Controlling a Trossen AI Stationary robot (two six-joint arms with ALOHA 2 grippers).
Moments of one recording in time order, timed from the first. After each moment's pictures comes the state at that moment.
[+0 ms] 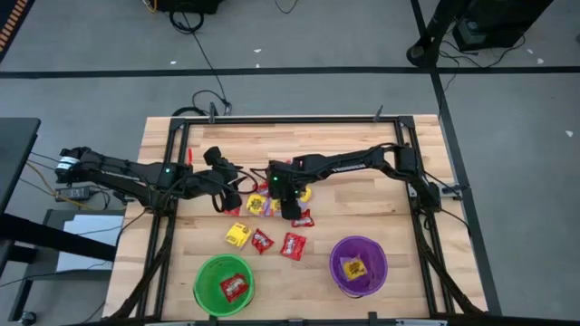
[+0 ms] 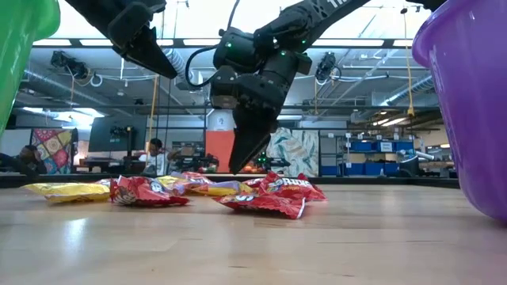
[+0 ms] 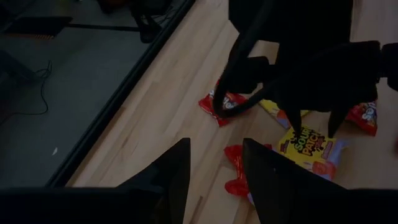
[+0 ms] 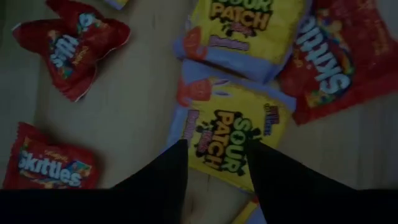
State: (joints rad) left arm -0.14 1.01 0.78 -0.49 -0.62 -0.19; right arm -0.11 2.16 1.63 -0.62 -0.29 -0.05
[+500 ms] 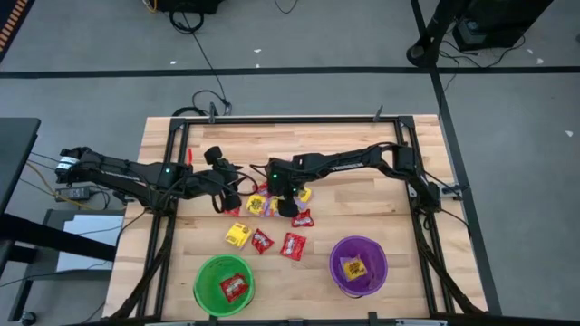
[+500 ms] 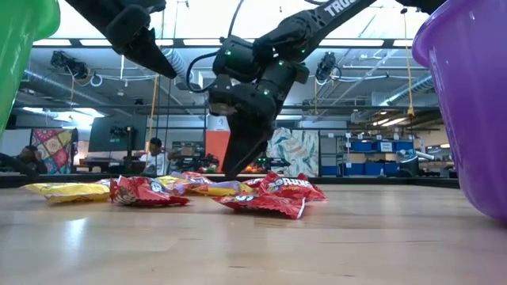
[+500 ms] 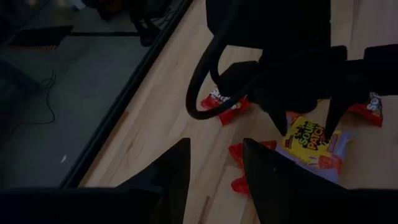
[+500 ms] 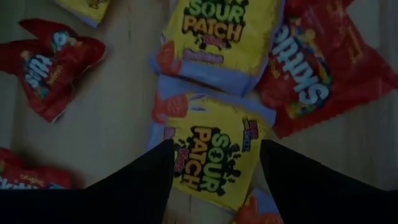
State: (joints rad) left arm -0.14 1.01 0.78 -0.49 -0.62 -0.12; right arm -0.13 2.17 1.61 -0.55 -0.29 -0.02
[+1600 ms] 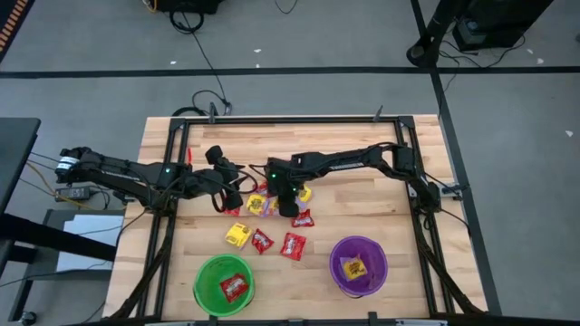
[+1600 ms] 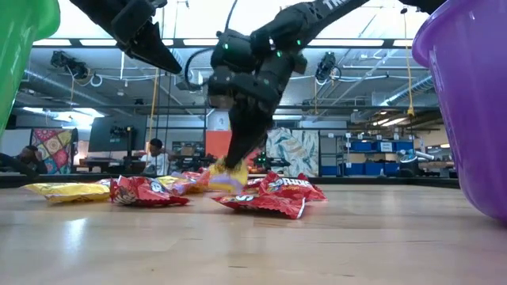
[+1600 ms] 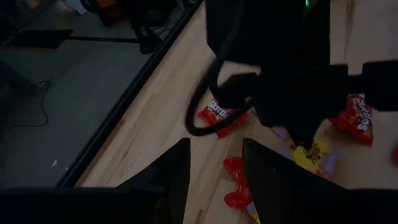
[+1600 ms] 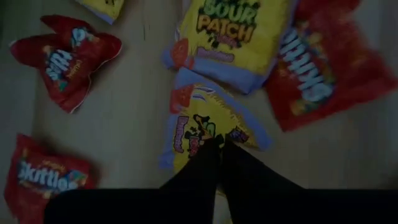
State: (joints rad) left arm -0.14 1.01 0.78 -0.44 -0.62 -0.14; right arm -0.12 2.18 1.68 -0.66 -0.29 -0.04
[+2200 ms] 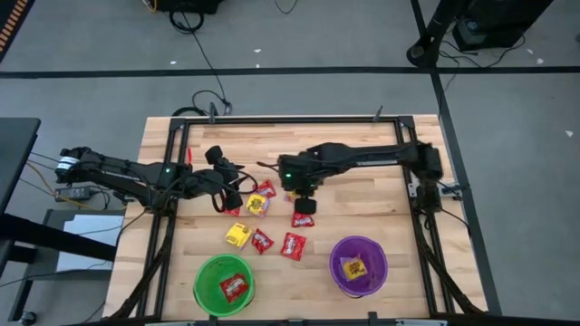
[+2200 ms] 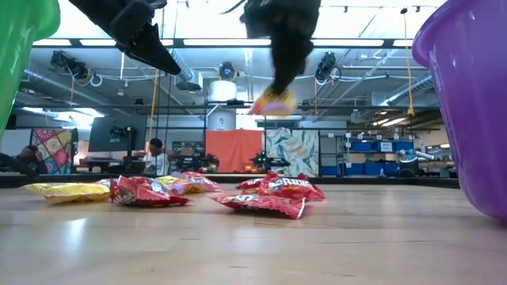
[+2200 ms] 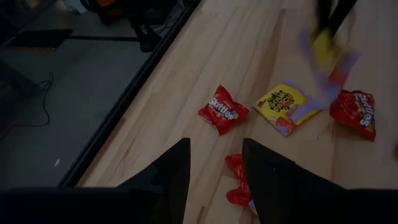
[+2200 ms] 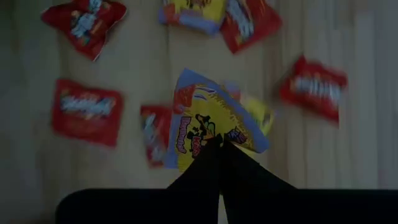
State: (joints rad) left arm -0.14 1.01 0.78 -0.45 -0.62 -0.13; right arm -0.03 1.94 1.81 -1.14 0.00 0.09
